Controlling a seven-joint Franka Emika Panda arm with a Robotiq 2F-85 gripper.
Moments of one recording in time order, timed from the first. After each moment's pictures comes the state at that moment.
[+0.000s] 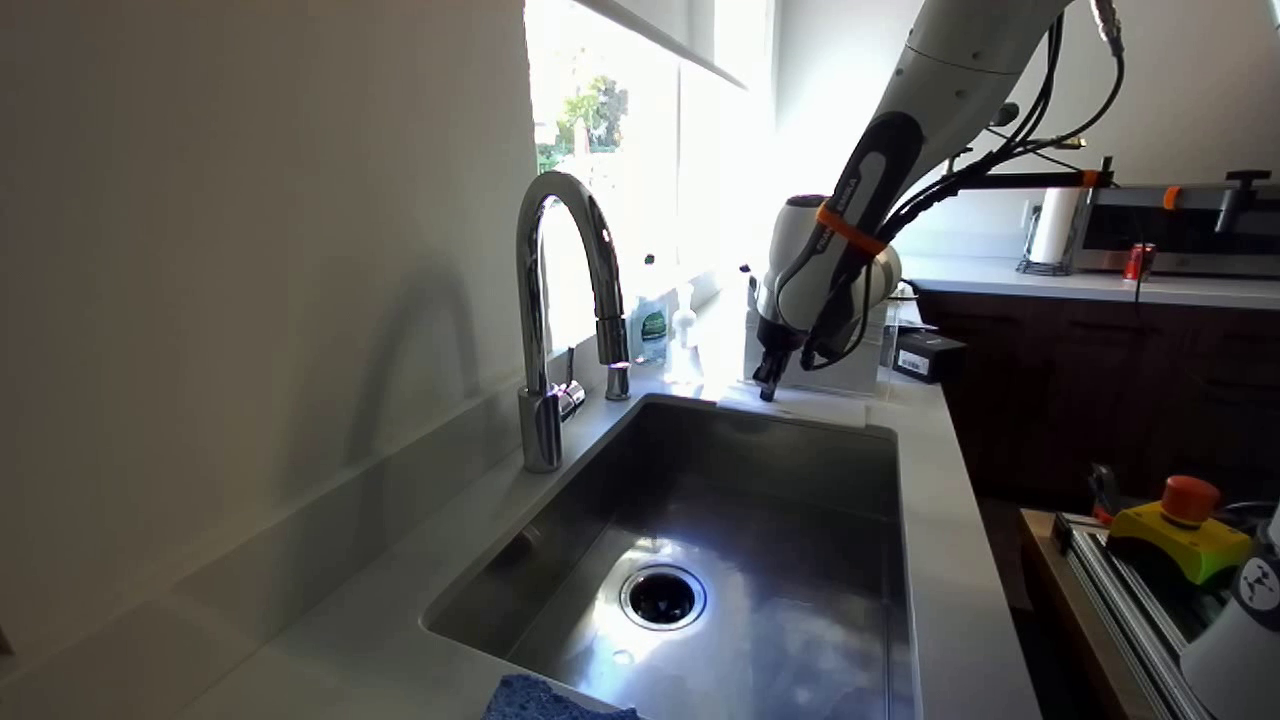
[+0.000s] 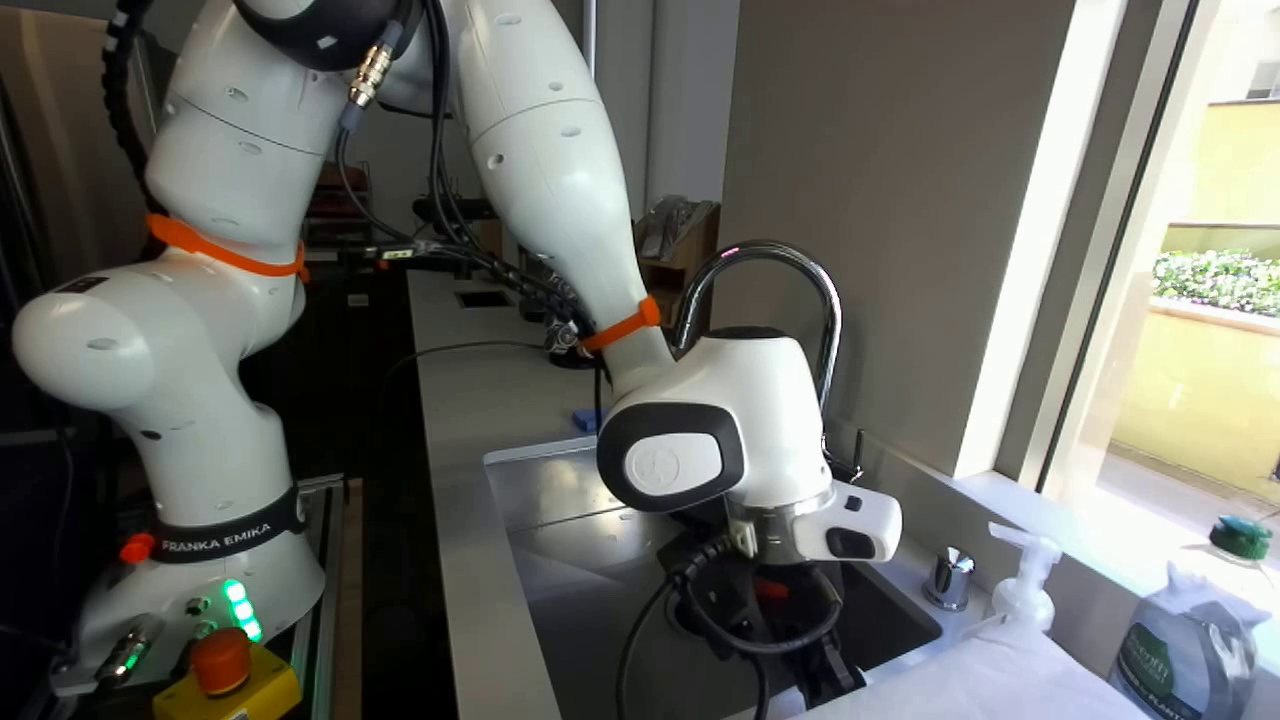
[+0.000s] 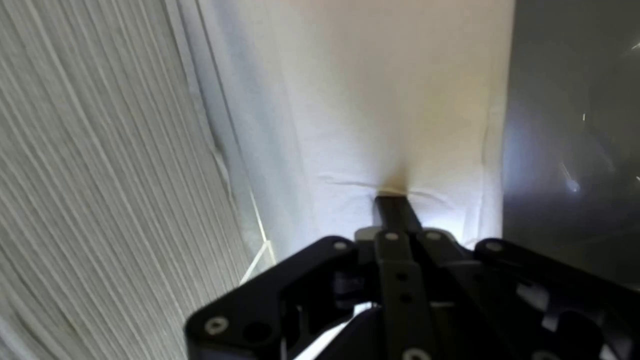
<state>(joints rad) -0.39 0.44 -0.30 -2.25 -0.17 2.99 -0.29</state>
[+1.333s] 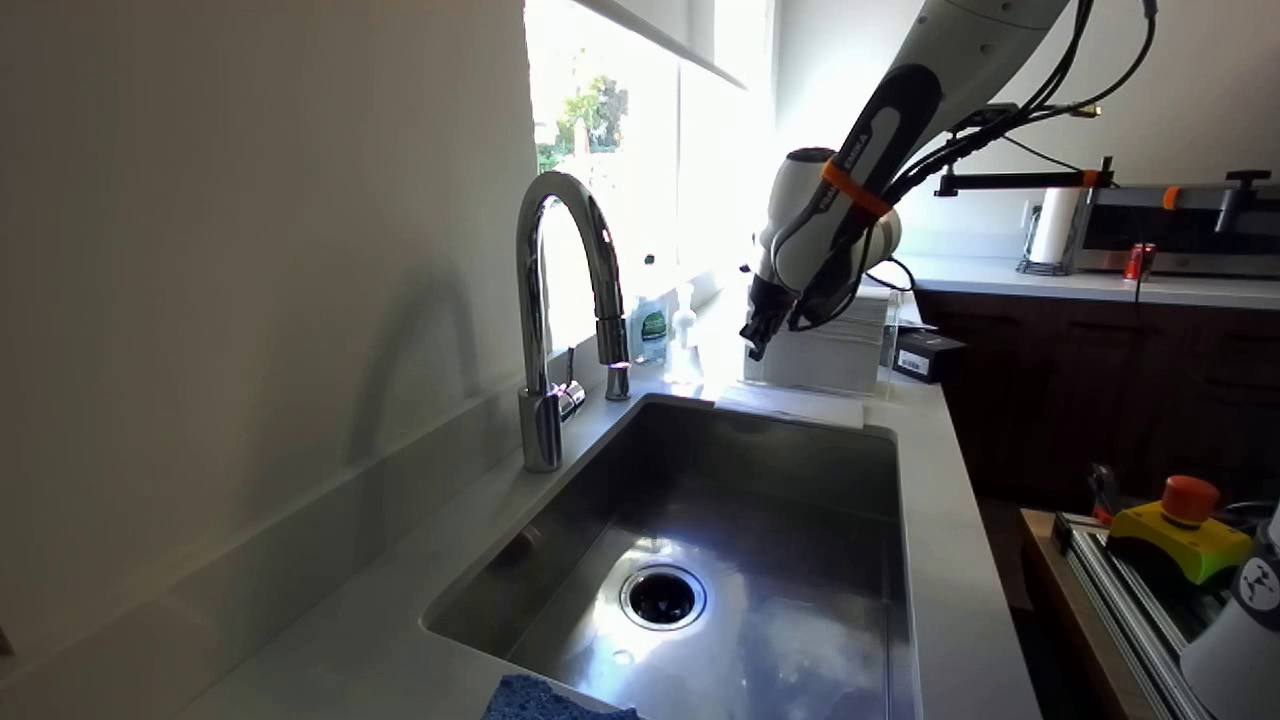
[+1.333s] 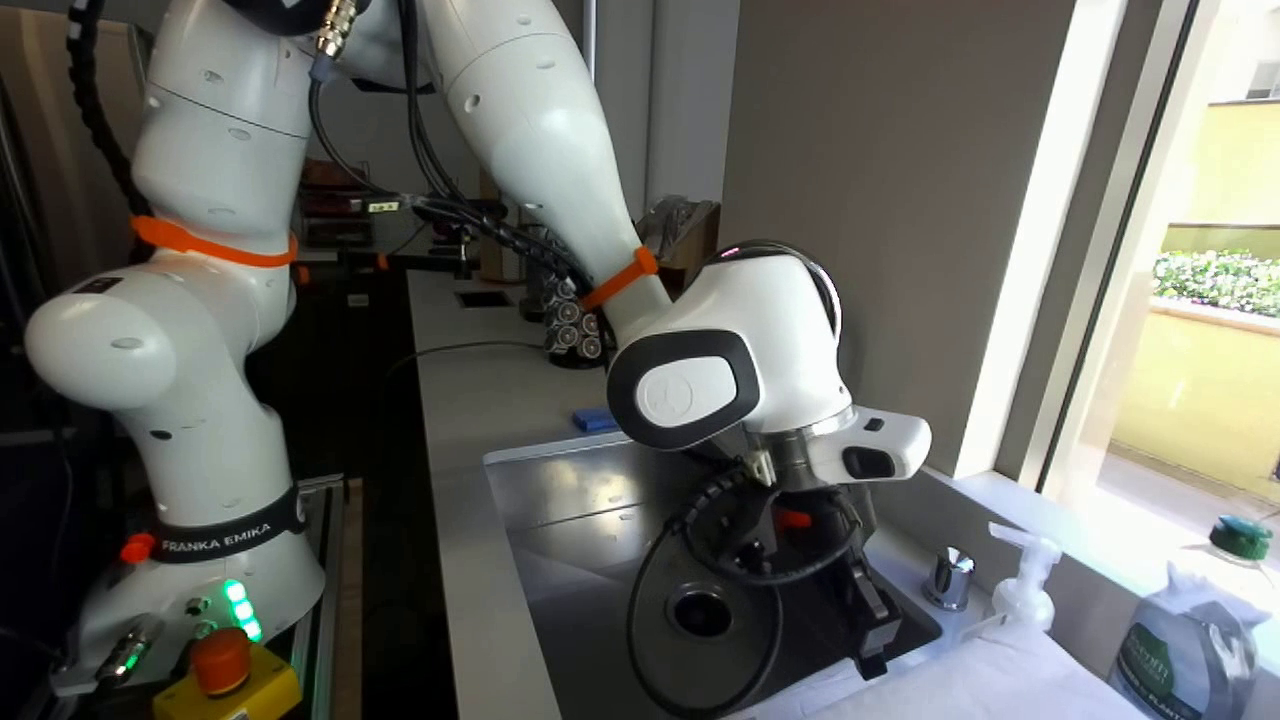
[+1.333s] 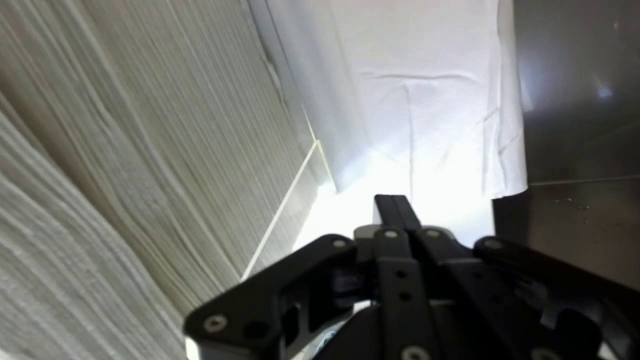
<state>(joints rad) -0.27 0.33 -0.41 -2.25 -0.18 2.98 -0.14</state>
